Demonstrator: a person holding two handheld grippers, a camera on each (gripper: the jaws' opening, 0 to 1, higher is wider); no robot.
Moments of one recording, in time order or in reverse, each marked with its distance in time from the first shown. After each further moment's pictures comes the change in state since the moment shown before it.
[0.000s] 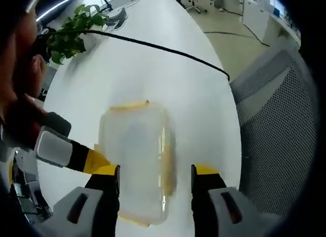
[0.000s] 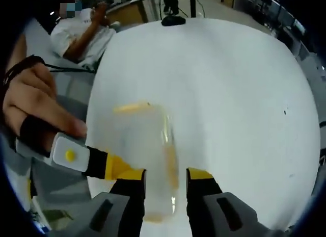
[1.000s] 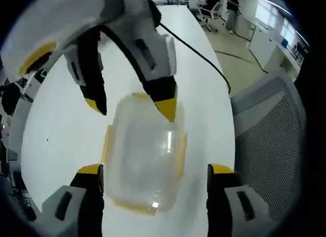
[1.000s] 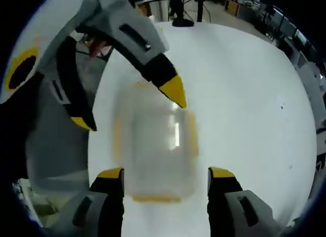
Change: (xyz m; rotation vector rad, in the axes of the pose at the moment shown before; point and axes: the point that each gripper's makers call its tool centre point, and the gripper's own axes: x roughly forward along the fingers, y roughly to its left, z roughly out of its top) left arm -0.008 0.030 -0.030 -0.171 -0.039 -0.092; right arm -0.002 0.031 -0.039 -0.065 -0.054 -0.036
